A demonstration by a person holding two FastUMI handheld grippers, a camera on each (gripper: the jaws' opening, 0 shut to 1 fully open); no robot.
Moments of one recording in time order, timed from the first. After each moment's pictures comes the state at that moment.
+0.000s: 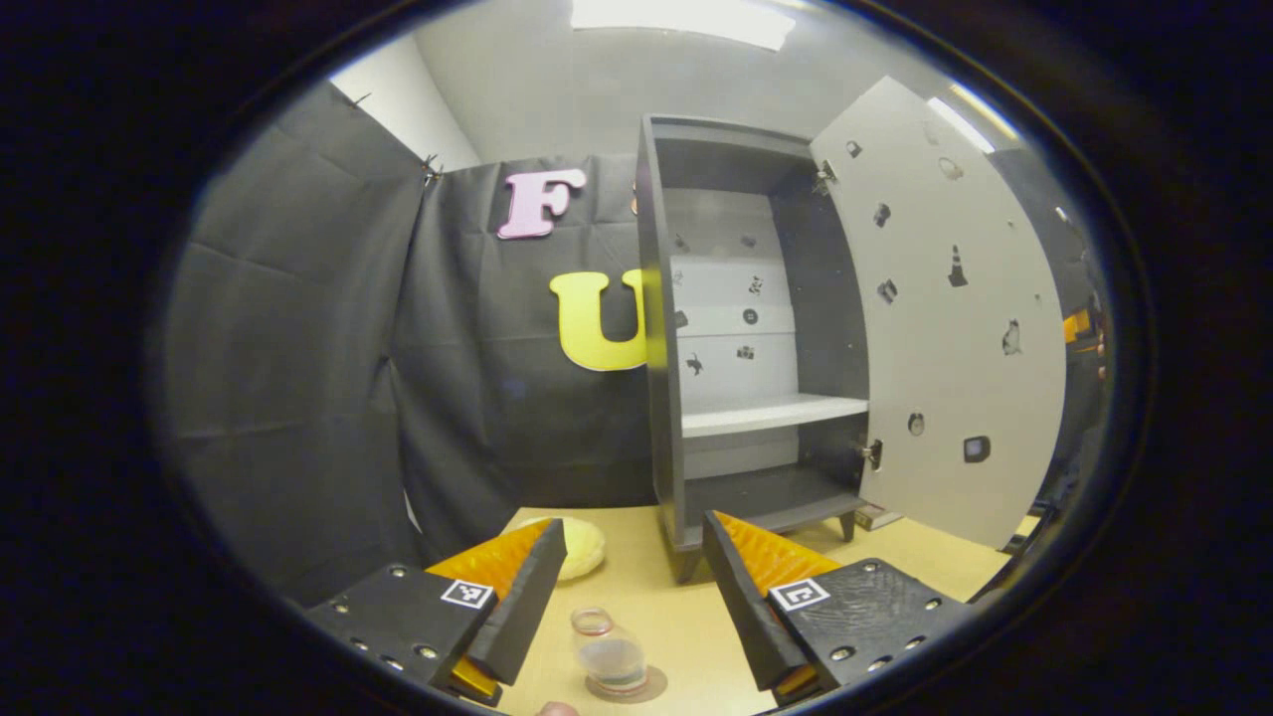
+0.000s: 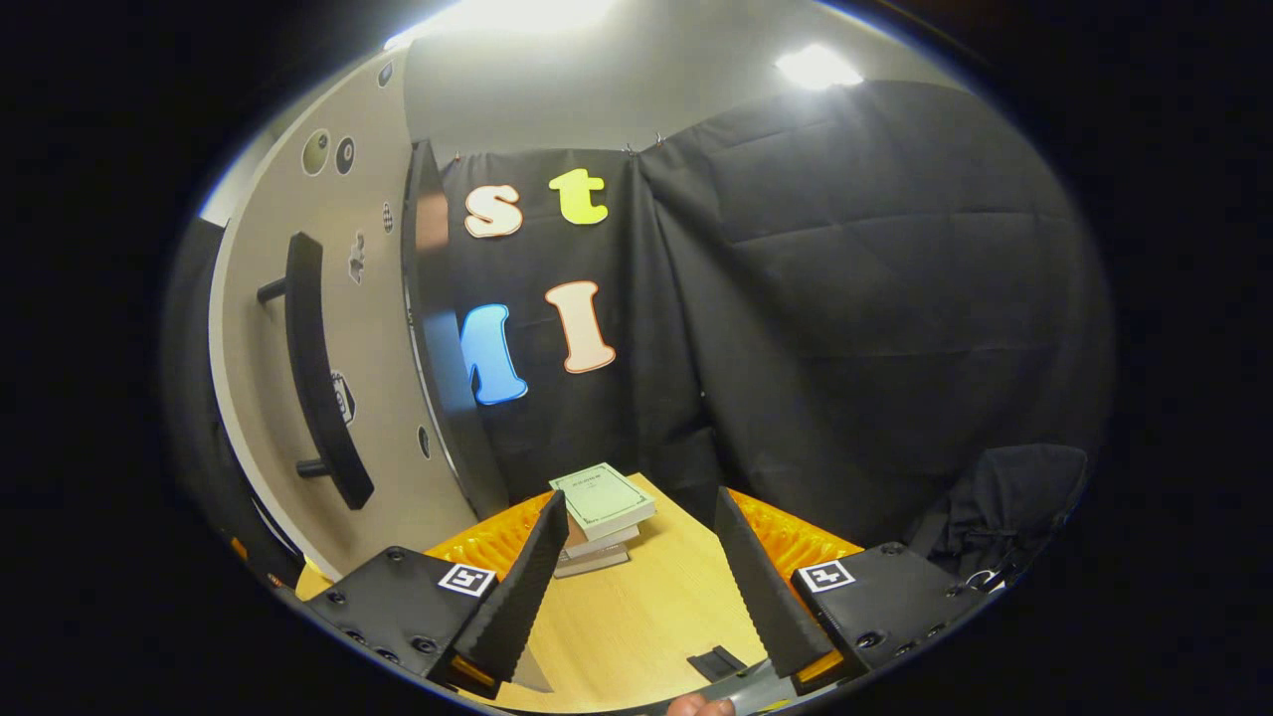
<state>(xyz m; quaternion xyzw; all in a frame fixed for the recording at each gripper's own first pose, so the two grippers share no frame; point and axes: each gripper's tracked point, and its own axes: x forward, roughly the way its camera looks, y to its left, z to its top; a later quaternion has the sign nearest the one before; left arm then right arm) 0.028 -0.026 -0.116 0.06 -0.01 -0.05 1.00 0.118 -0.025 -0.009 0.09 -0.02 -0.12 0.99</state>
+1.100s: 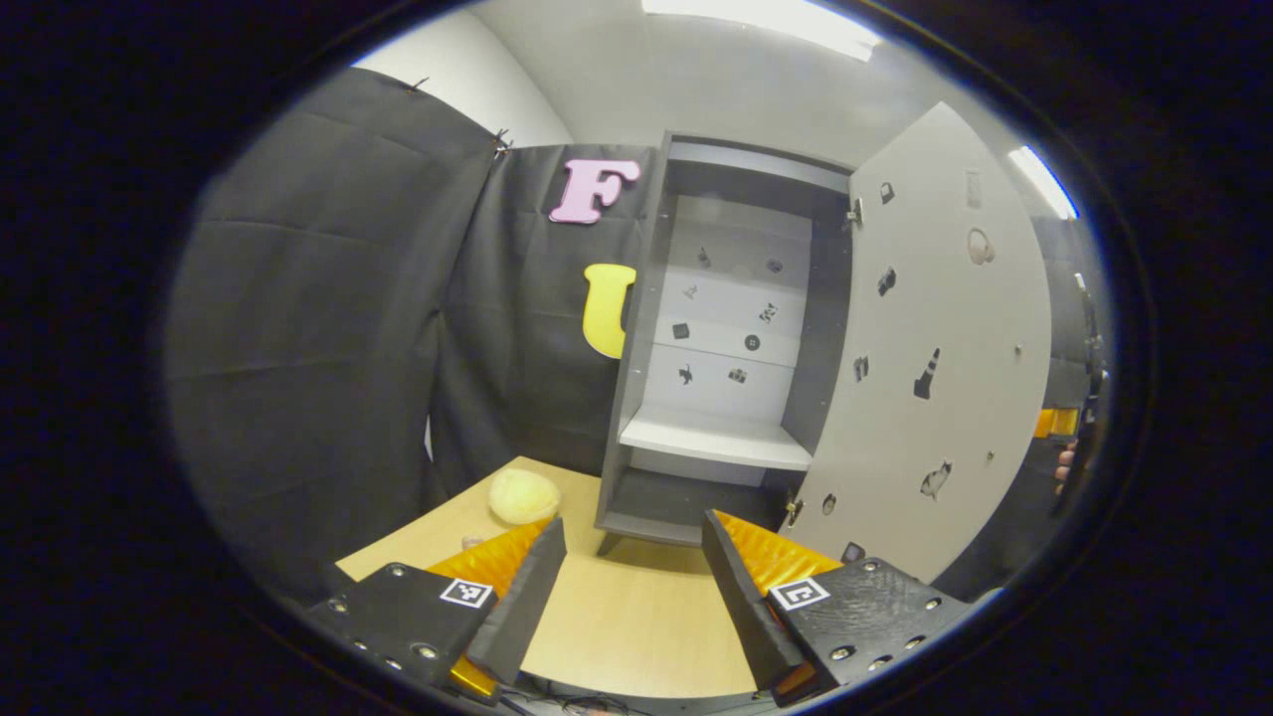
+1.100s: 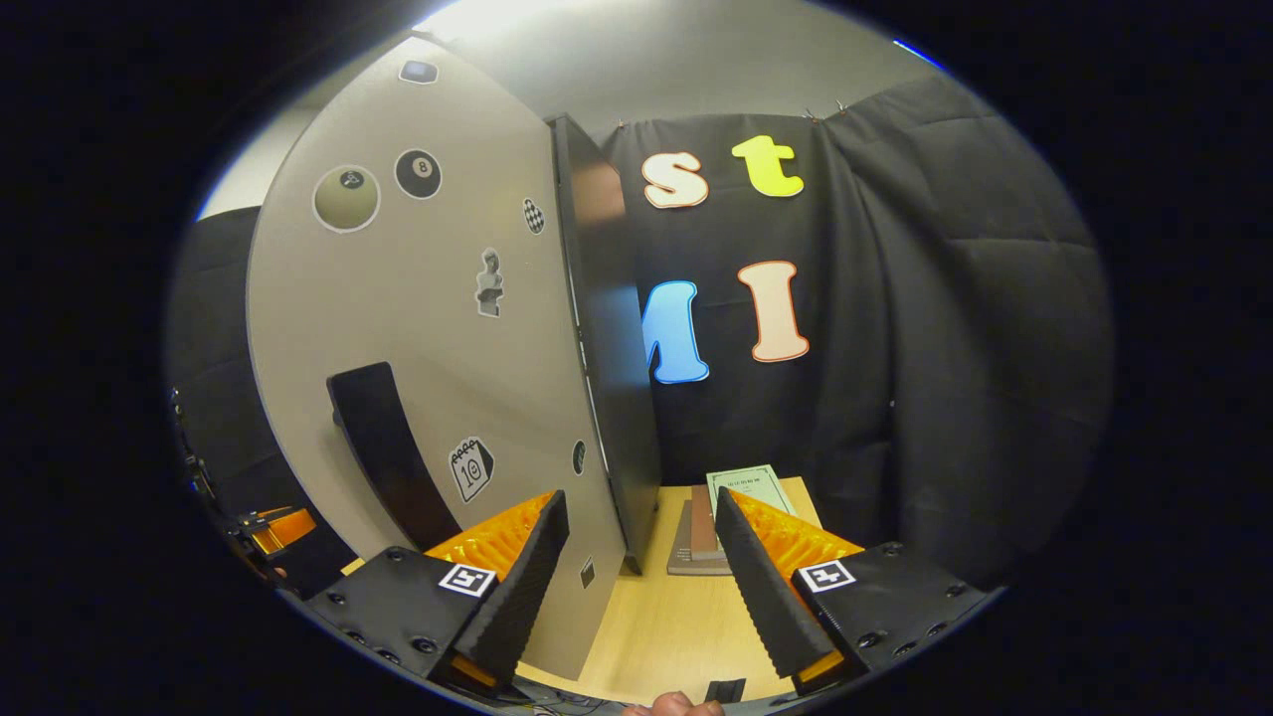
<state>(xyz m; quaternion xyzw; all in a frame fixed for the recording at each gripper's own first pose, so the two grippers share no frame) -0.065 -0.155 -0.043 -0.05 0.05 0.06 1.00 0.159 0.038 0.066 0.01 0.04 0.18 0.98</state>
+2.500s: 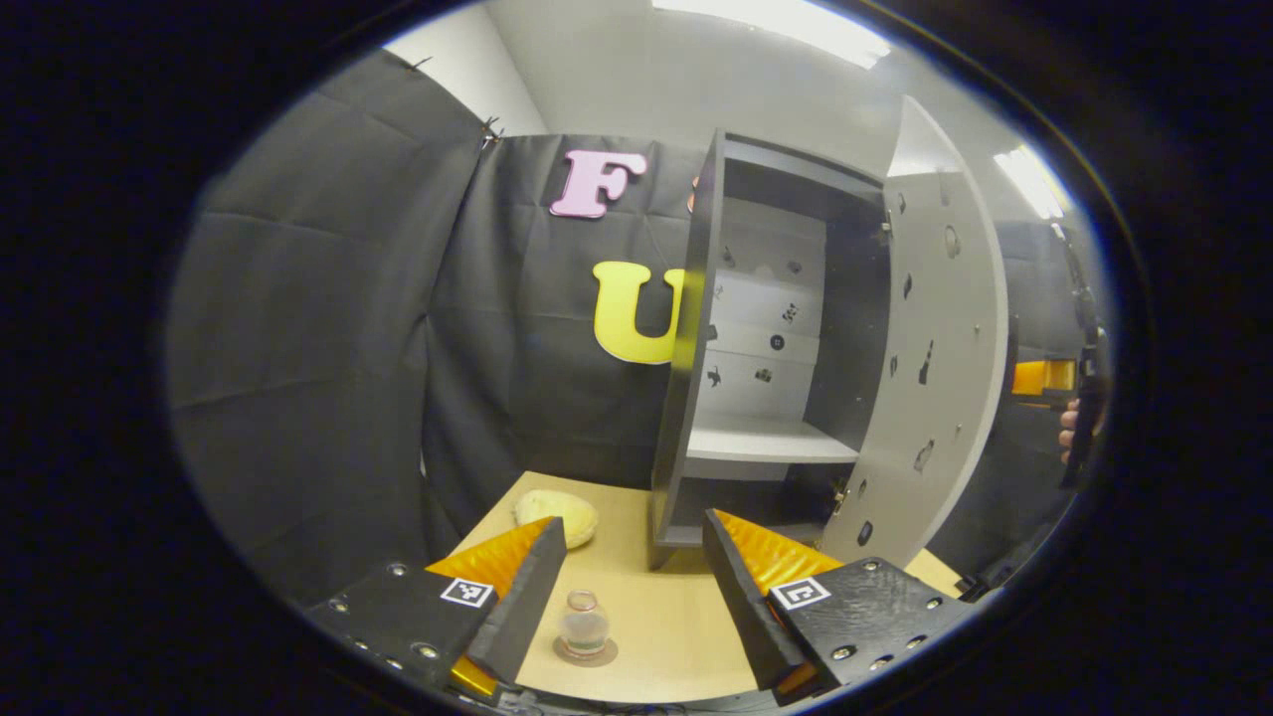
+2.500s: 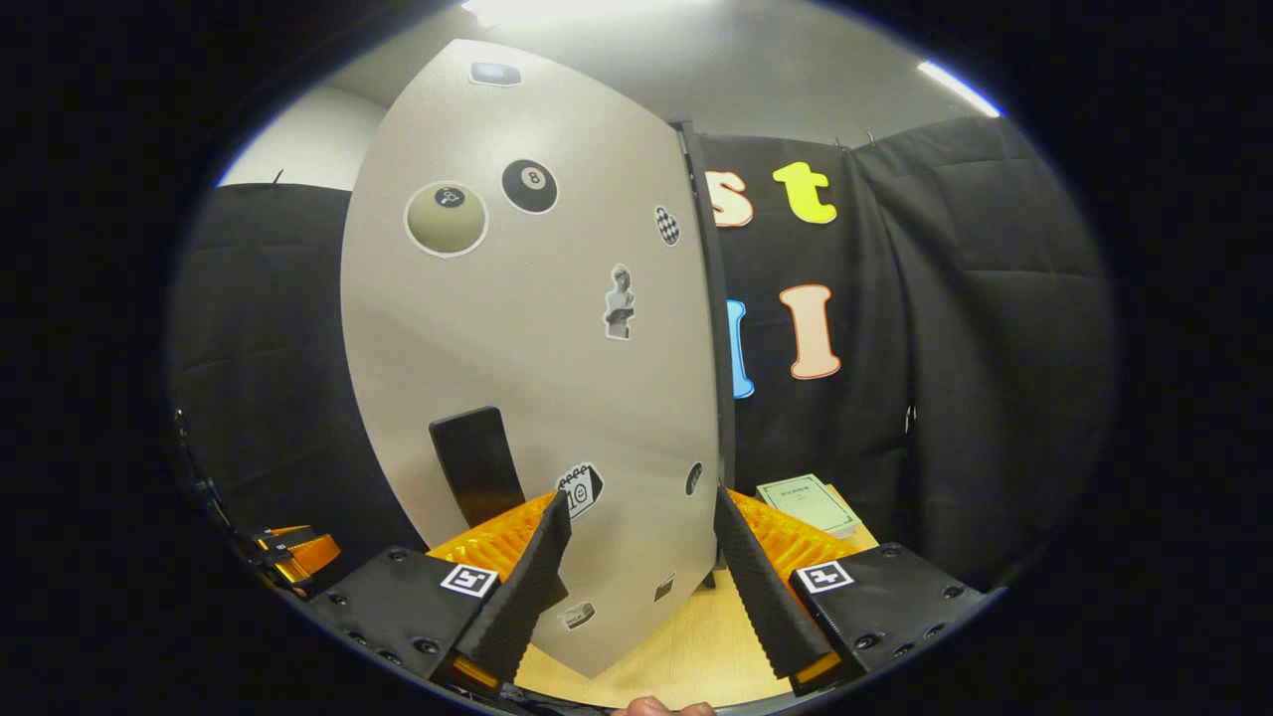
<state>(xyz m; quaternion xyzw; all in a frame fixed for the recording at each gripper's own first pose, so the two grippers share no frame) -0.010 0.015 -0.027 -0.05 0.05 -0.03 1.00 0.128 0.244 0.076 0.01 0.01 0.13 0.99</state>
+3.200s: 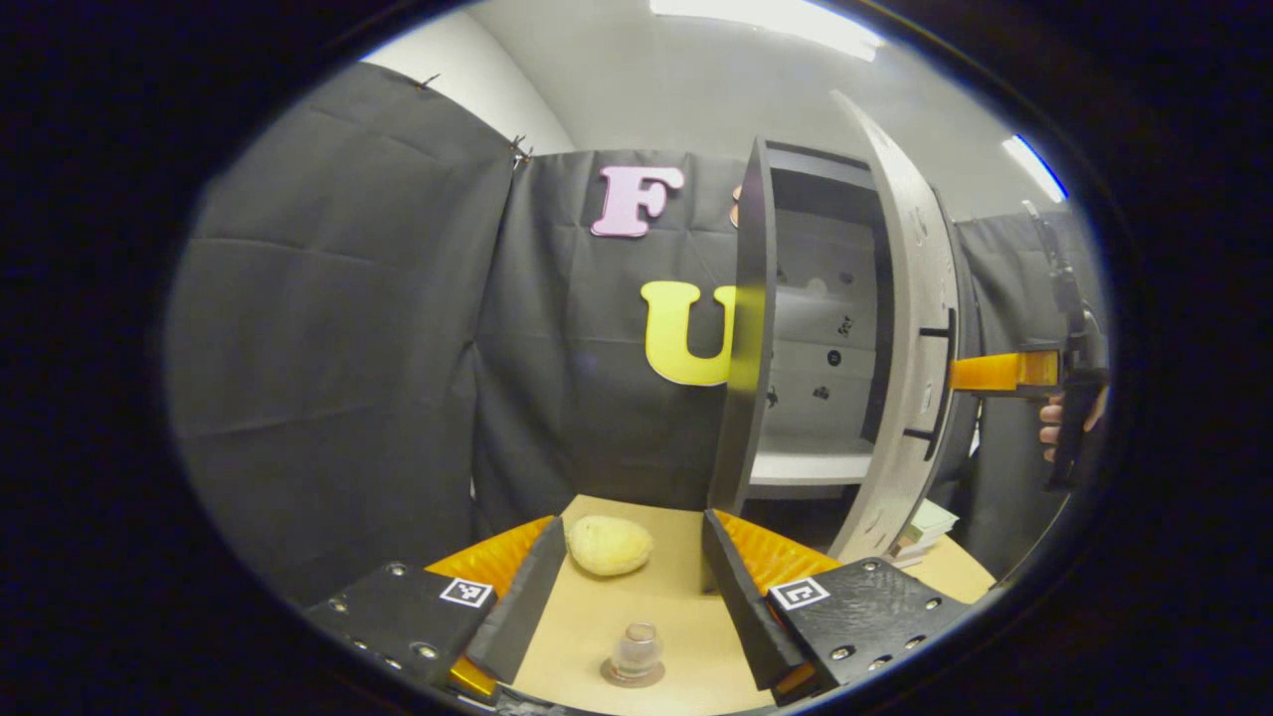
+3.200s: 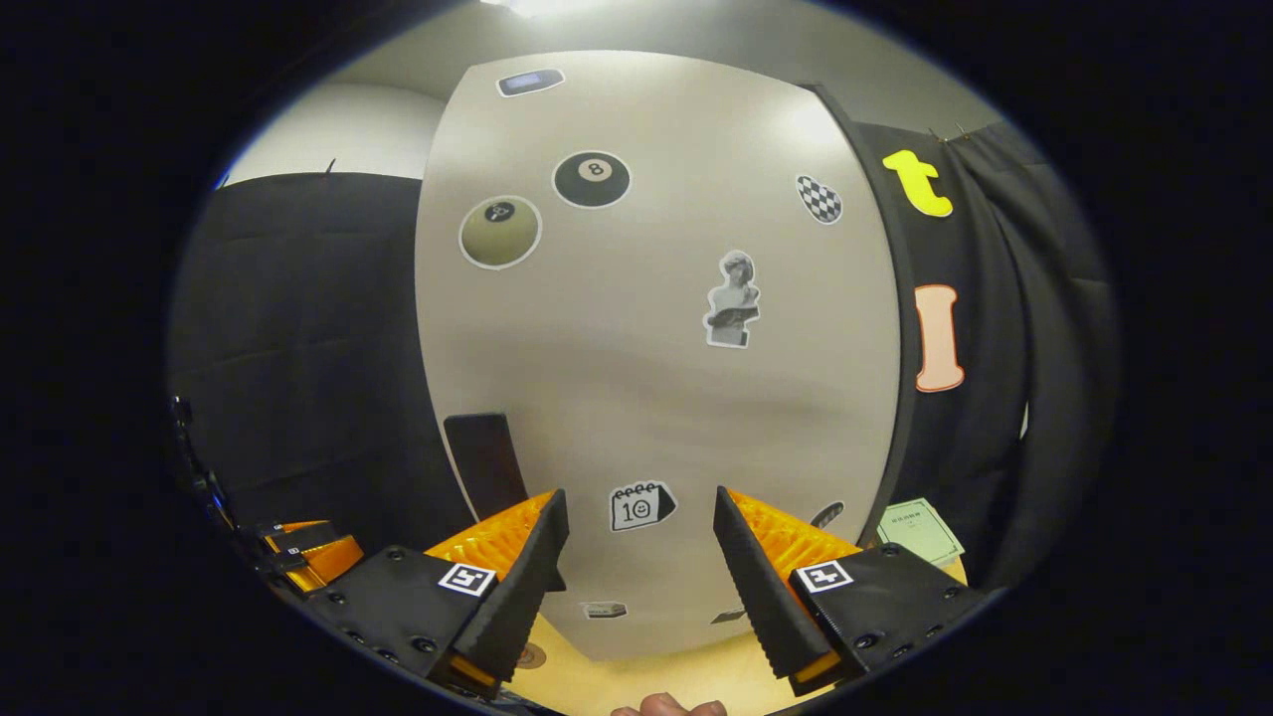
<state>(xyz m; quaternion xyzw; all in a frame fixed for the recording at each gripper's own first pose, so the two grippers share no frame) 0.015 0.052 0.003 0.00 0.03 0.06 1.00 0.205 0.360 0.092 0.00 0.00 0.27 0.96</state>
